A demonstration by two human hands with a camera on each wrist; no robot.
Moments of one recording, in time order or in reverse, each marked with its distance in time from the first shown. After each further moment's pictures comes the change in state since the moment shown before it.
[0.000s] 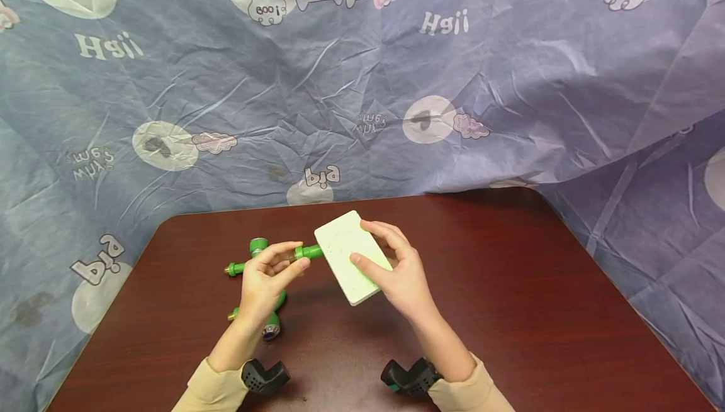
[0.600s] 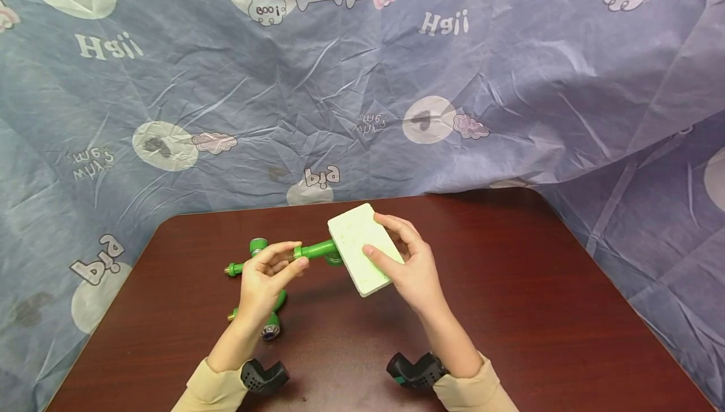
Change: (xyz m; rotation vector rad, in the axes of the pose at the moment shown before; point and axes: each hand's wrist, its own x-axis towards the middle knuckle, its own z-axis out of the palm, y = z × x) left_hand 0.000 0.000 0.000 -0.015 0.002 0.004; right_hand 0.004 -0.003 -0.012 0.013 0.055 0.026
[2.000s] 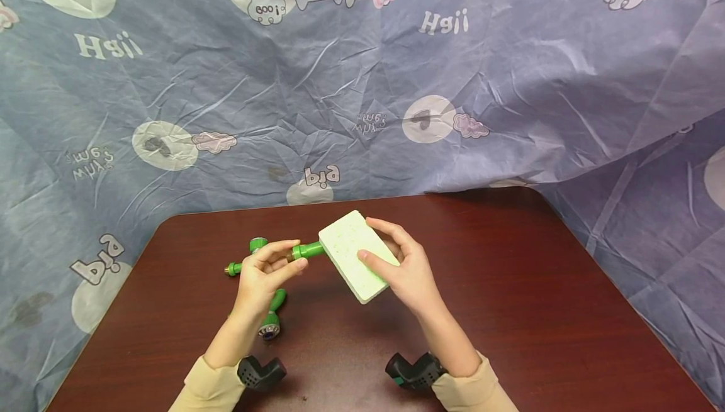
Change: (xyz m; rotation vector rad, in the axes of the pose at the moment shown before) left_hand 0.004 0.000 -0.007 -0.130 -0.037 -0.104; right_hand -0.002 0.000 0.003 0.061 -0.107 0.137
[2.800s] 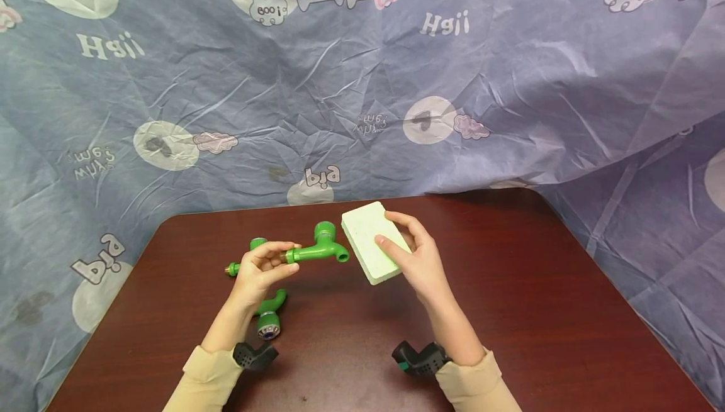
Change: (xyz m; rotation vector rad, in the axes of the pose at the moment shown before) left_hand 0.012 -0.027 -0.039 -0.101 -0.229 0.033; right_hand 0.014 0.011 -0.019 -0.025 0.090 0.046
